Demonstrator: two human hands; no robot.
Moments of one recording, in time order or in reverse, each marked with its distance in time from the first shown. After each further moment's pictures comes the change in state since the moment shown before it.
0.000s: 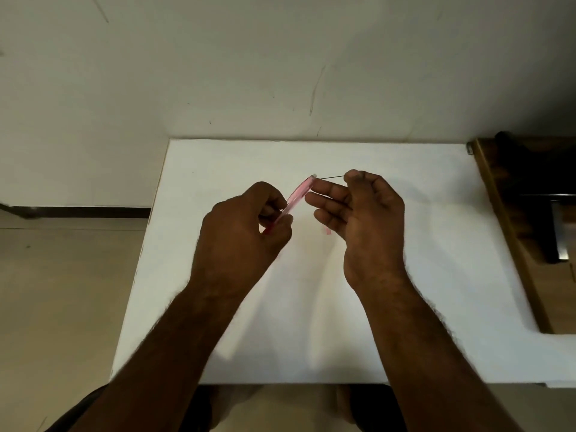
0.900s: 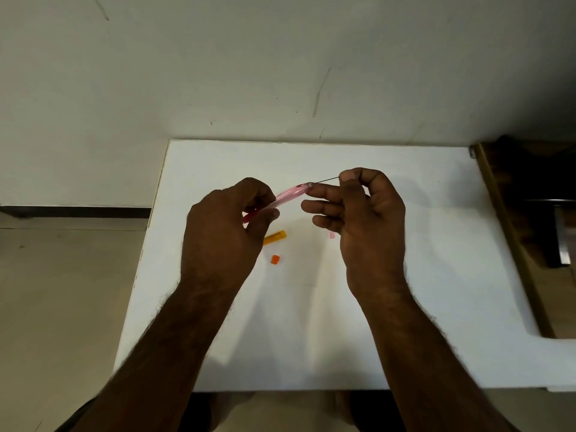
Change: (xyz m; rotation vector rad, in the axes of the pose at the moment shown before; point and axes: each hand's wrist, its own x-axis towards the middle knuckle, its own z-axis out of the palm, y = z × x) left_hand 0.014 -0.013 -0.013 0.053 0.050 0.023; right_hand 0.000 0.009 0.008 -0.147 -0.077 -0.187
